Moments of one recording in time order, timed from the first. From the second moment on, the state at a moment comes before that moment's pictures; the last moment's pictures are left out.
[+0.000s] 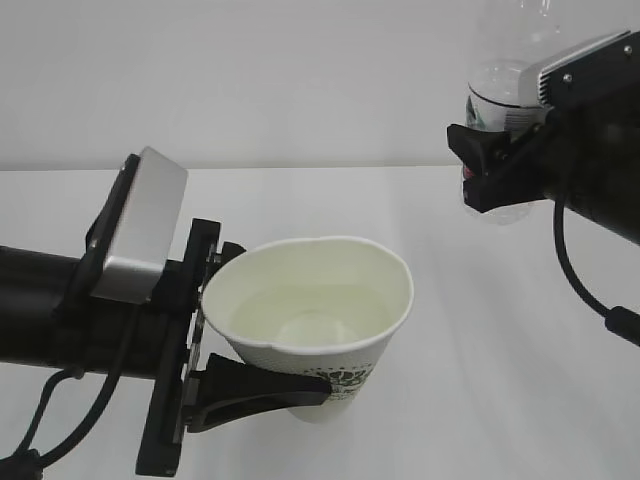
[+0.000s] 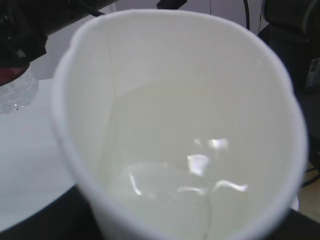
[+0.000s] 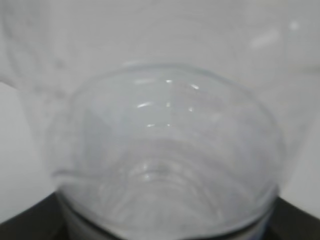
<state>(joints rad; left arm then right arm) -0.51 1.55 -0.61 1.32 -0.99 -0.57 0.29 1.50 -0.62 -0.13 -0.63 -0.13</state>
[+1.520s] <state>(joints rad) -0.51 1.55 -0.61 1.31 -0.98 -0.57 0.29 1.55 -0.40 0.23 -0.95 -0.23</state>
